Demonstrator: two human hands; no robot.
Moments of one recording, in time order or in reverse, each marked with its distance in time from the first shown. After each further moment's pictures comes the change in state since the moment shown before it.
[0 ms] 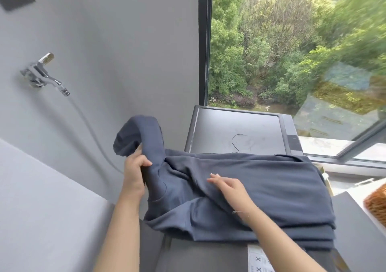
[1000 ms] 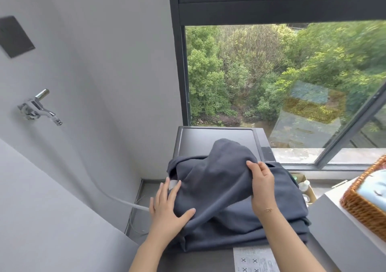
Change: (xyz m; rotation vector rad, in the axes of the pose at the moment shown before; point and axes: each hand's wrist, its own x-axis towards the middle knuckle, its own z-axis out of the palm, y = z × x) left_hand -0.077 -0.073 0.023 1.312 -0.314 0.148; right_hand -0.037 -0.026 -0.079 0.673 0.634 -0.100
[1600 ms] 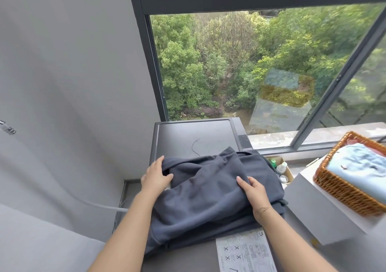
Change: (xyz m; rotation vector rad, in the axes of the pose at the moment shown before) left_hand 0.105 0.036 -0.001 0.058 -0.131 -0.114; right_hand 0.015 0.049 -0.082 -0.209 0.024 0.143
